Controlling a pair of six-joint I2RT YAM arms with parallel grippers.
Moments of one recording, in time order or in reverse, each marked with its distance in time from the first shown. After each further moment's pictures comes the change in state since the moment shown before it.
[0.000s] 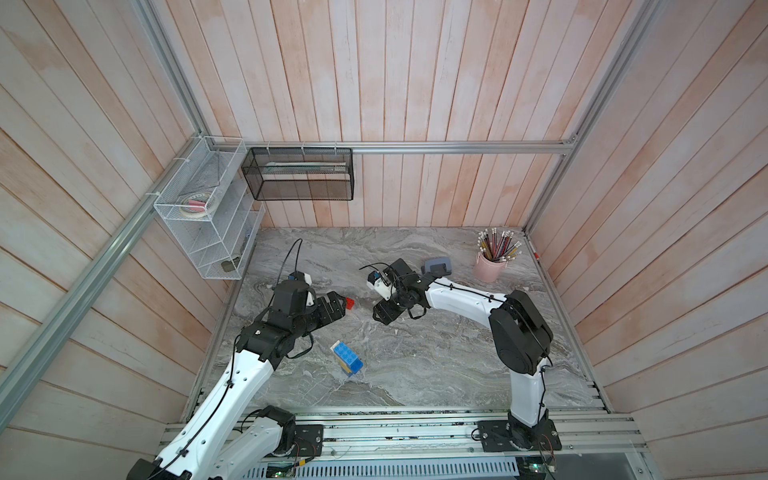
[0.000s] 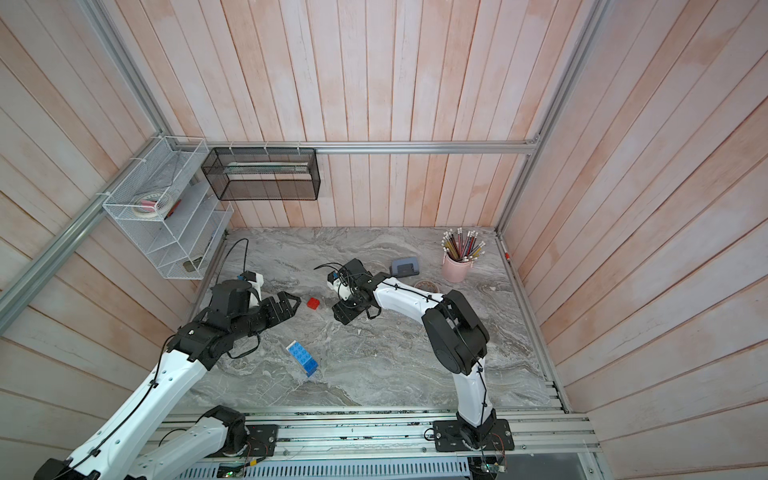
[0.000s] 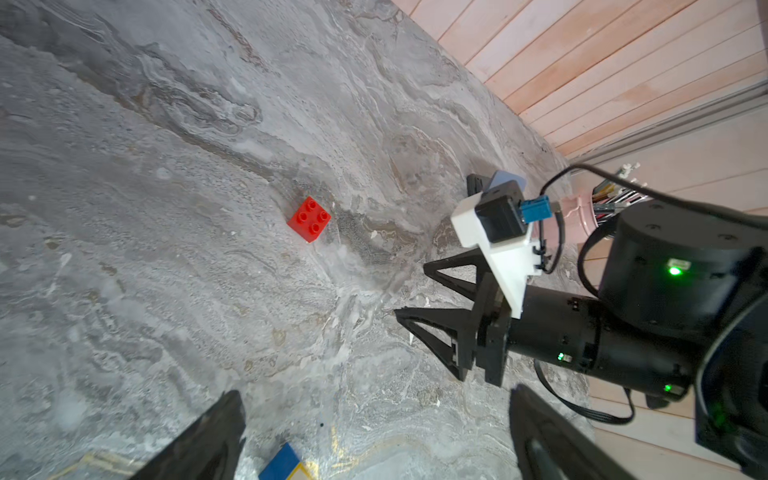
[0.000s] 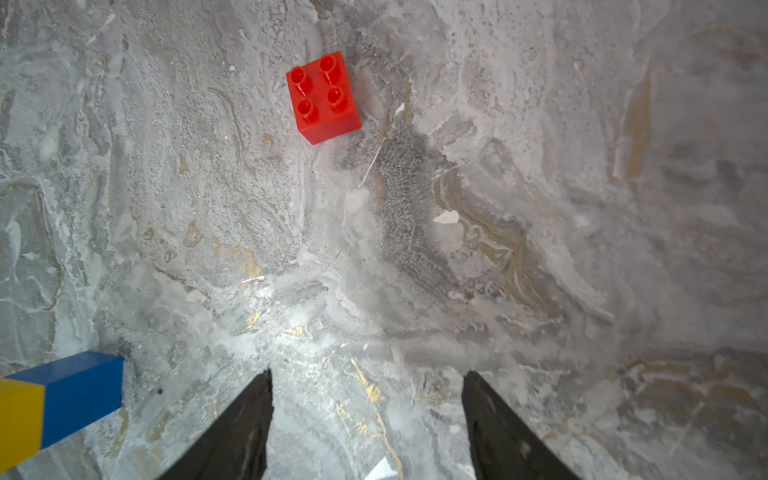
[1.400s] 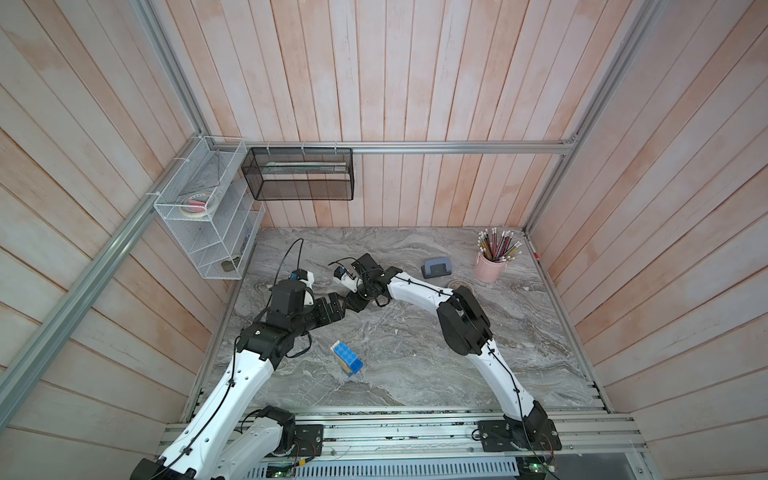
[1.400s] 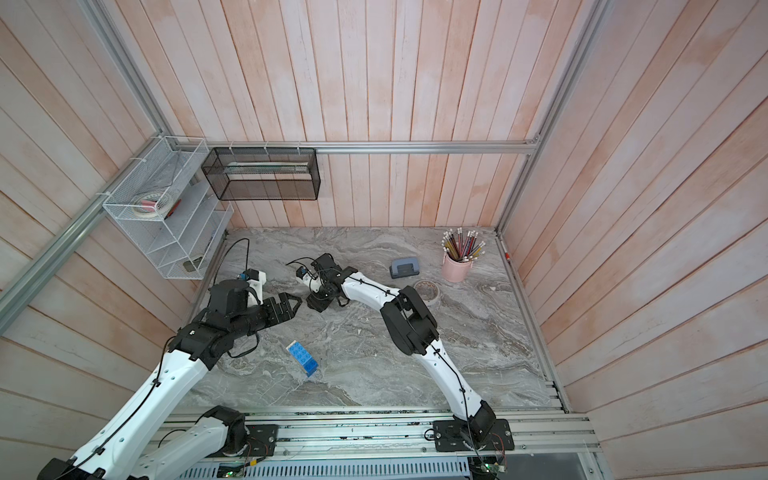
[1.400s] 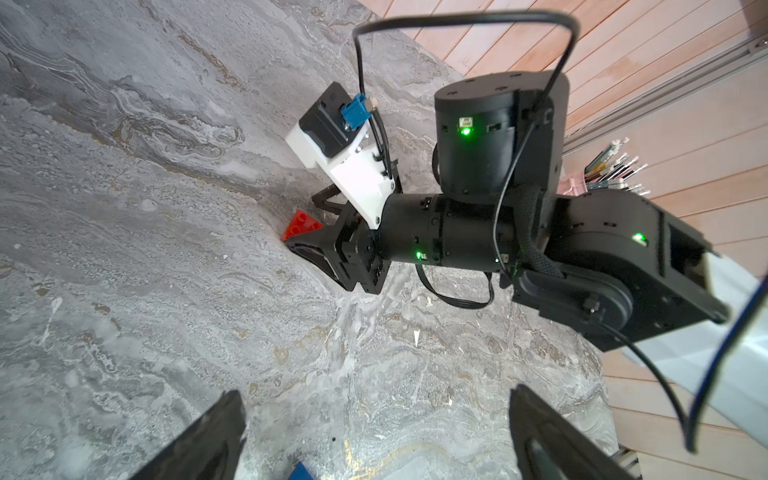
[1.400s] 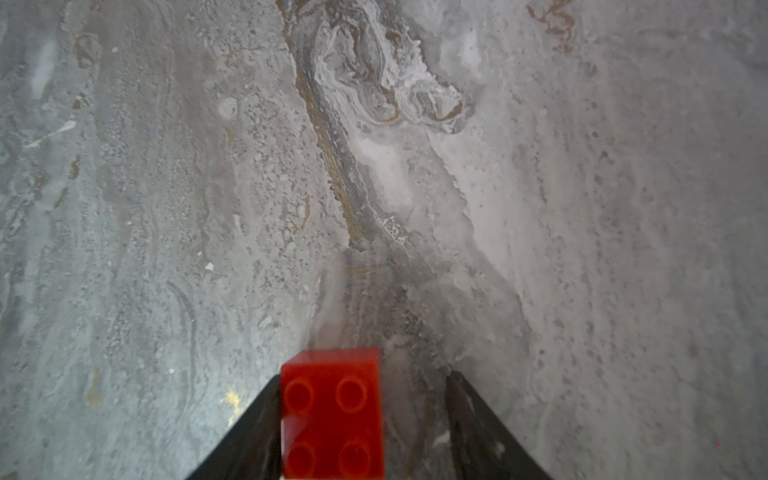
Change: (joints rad) left arm 0.034 -0.026 -0.030 0.039 0.035 0.109; right arm 0.062 0.494 0.597 -0.013 -0.014 -0.145
